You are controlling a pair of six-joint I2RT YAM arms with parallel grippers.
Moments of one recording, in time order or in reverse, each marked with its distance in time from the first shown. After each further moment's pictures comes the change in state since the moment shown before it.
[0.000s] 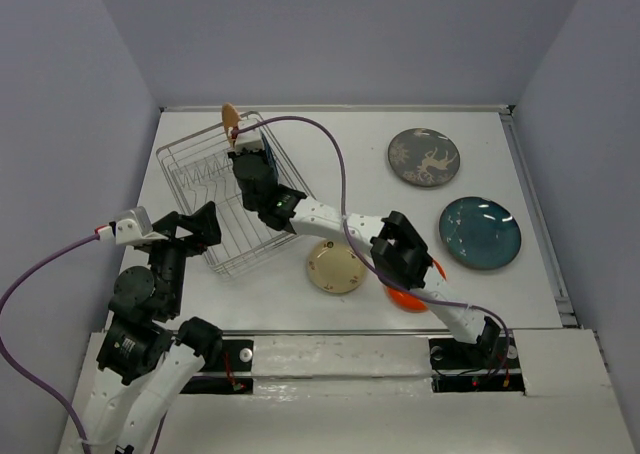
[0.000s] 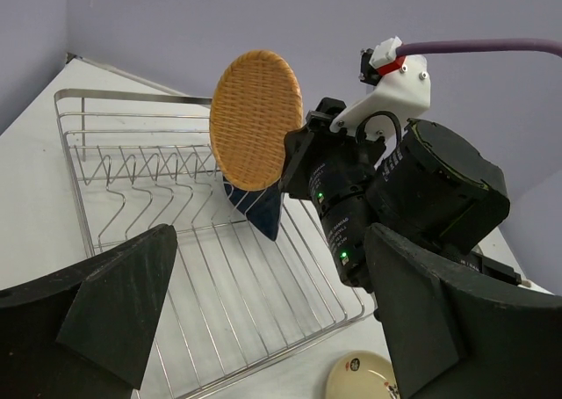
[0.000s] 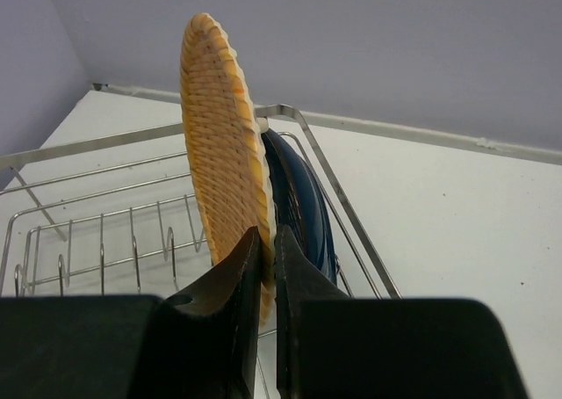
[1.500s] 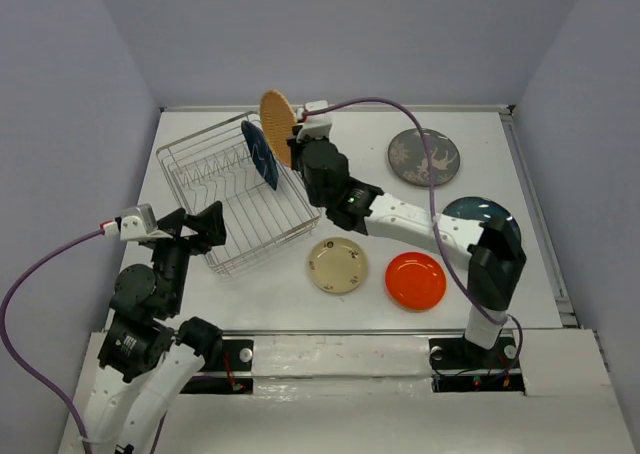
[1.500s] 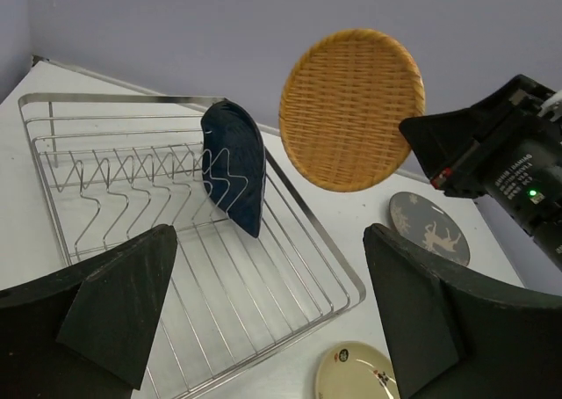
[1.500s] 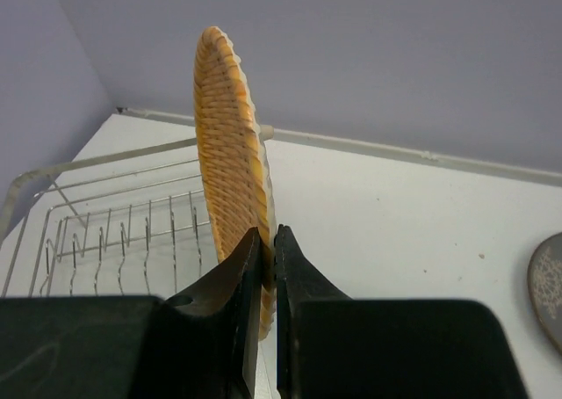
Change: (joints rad) left arm 0.003 0.015 0.000 0.023 0.079 0.006; right arm -0.076 -0.680 -0.688 -0.011 -0.130 0.129
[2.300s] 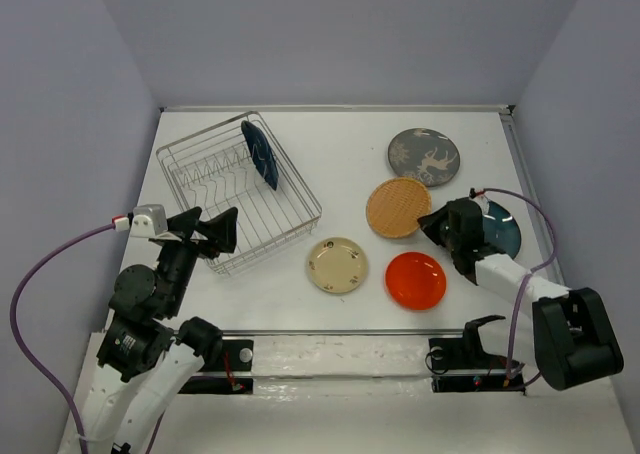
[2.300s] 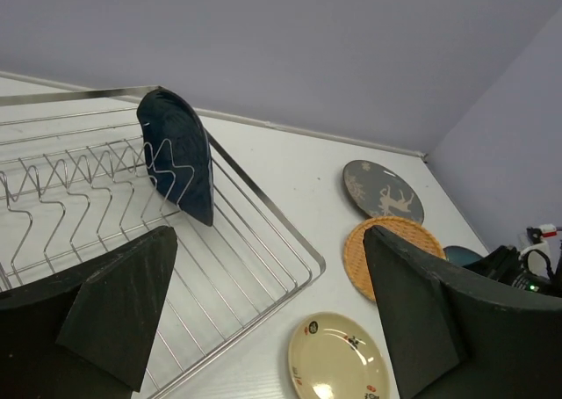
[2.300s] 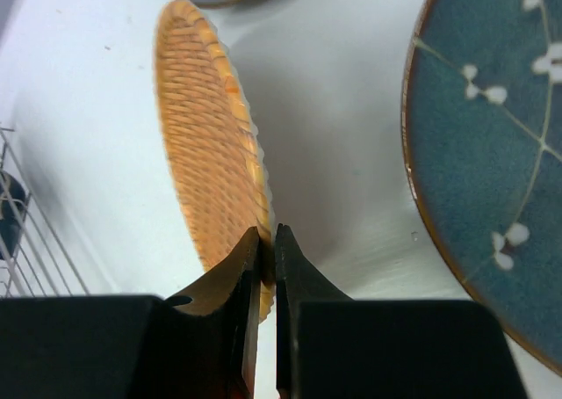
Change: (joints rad) left arm -0.034 -0.001 0.000 0.008 0.145 0.009; right arm -0.755 -0.578 -1.115 -0.030 -0.661 0.834
